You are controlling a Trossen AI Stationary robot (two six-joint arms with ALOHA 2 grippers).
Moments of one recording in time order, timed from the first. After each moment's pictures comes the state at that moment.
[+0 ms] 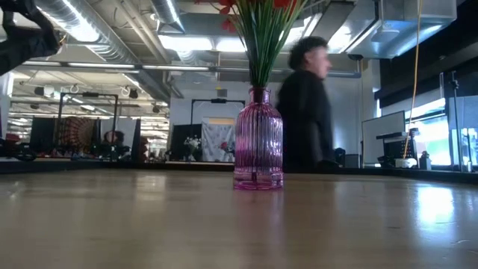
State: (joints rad) left arm -1.35 0.71 0.56 0.07 -0.46 -0.28; right arm 0.44 1.67 1.58 0.21 0.54 -0.25
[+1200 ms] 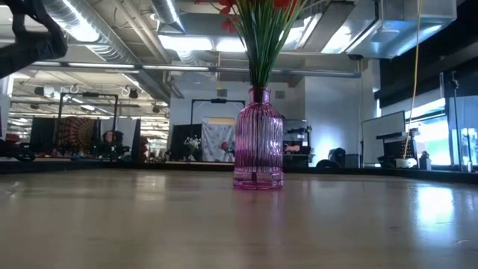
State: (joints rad) left arm -1.44 0.68 0.66 -0.32 -0.77 -0.75; right arm 0.44 1.67 1.58 0.13 0.59 -0.24
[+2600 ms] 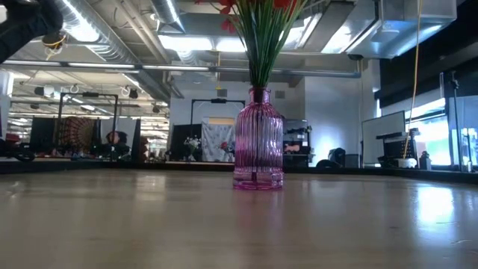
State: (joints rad) left arm -1.54 0.92 0.65 -0.06 -0.81 -0.66; right arm 0.44 1.67 1.58 0.10 0.62 -0.21
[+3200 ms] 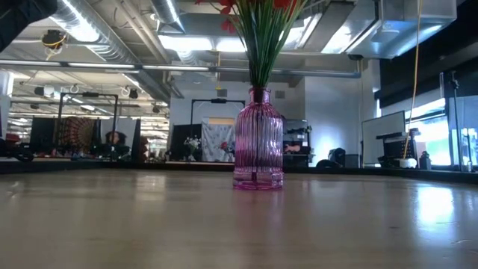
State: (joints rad) left arm -1.62 1.06 0.65 -0.02 -0.85 -0.58; right arm 0.44 1.67 1.58 0.07 0.62 -0.19
